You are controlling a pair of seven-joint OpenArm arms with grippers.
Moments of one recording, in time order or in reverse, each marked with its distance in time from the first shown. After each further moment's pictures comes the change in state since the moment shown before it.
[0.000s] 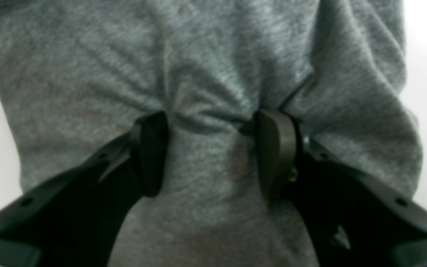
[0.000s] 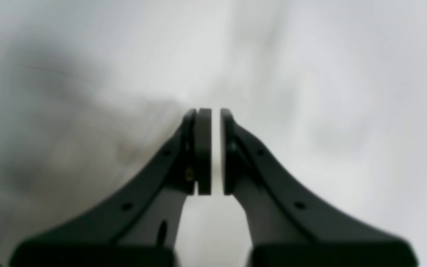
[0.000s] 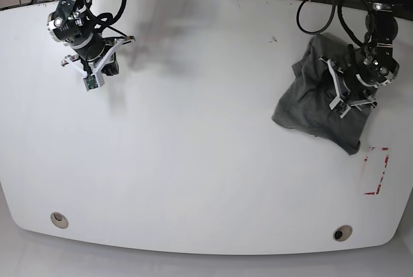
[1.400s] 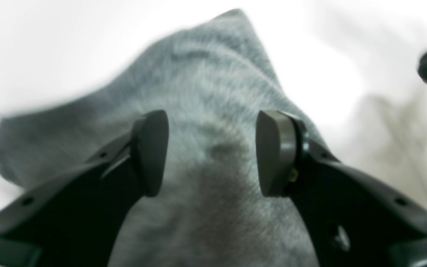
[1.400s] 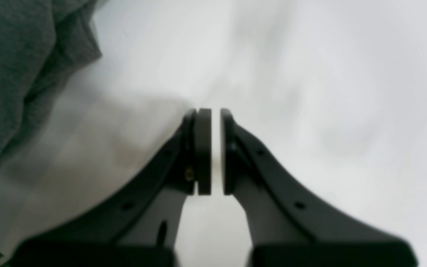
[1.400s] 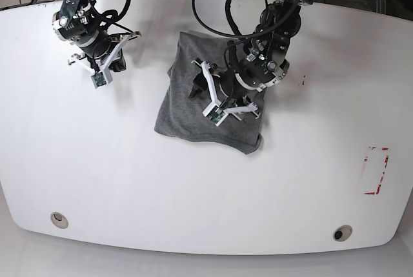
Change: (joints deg) left arm -4.3 30.4 23.6 10.4 5.7 15.7 3.1; right arm -1.1 0.1 -2.6 -0.2 -0.4 0.0 0.1
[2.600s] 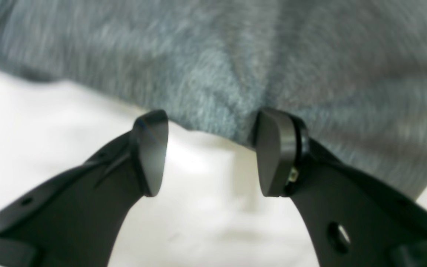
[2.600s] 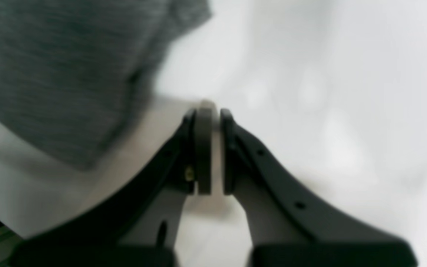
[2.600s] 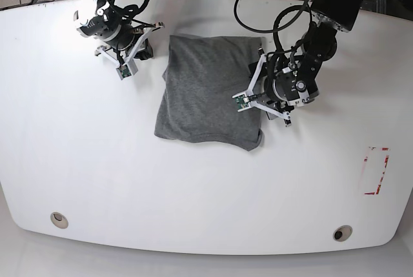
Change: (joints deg) left arm -10.0 -17.7 6.8 -1.6 -1.2 -19.0 23.0; right arm -1.0 -4.0 -5.2 -4.8 0.2 0.0 -0.2
